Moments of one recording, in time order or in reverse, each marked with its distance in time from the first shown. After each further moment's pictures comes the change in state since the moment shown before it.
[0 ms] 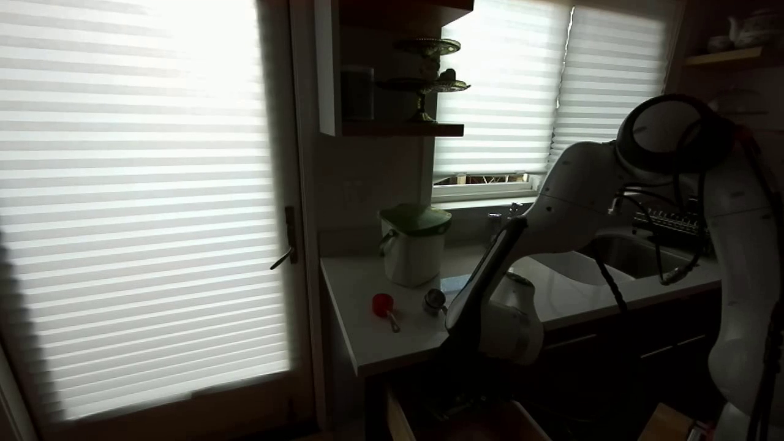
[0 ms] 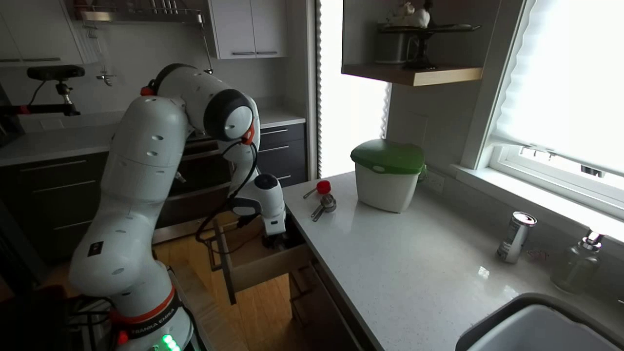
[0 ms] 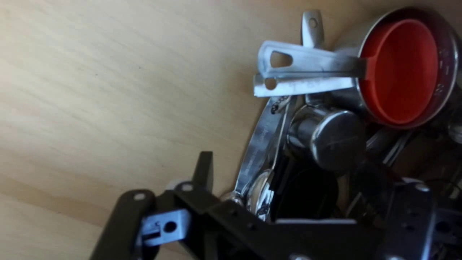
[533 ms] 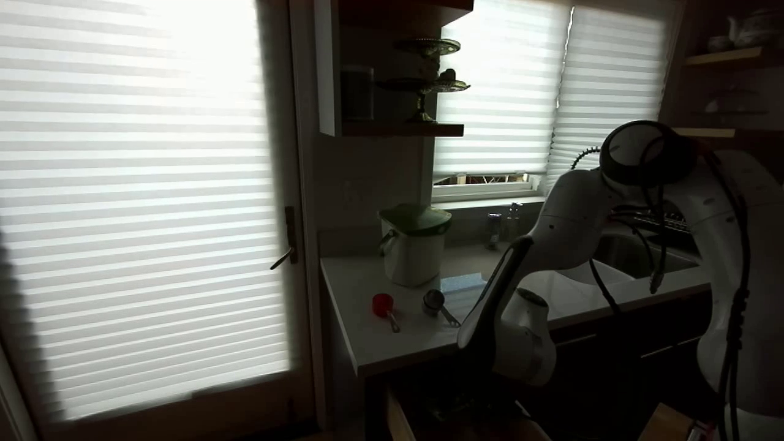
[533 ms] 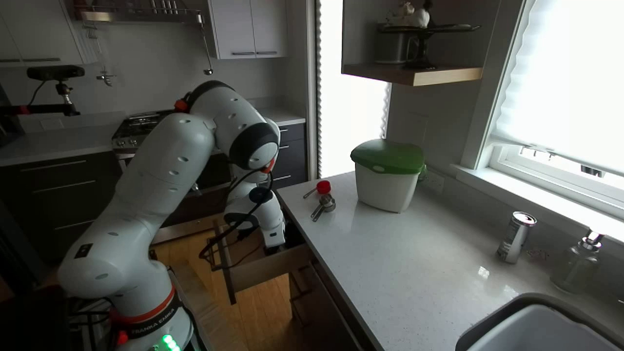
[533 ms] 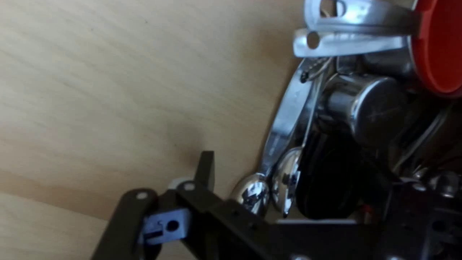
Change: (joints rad) arm -0.175 0.203 0.102 -0.035 -0.154 0.272 -0.008
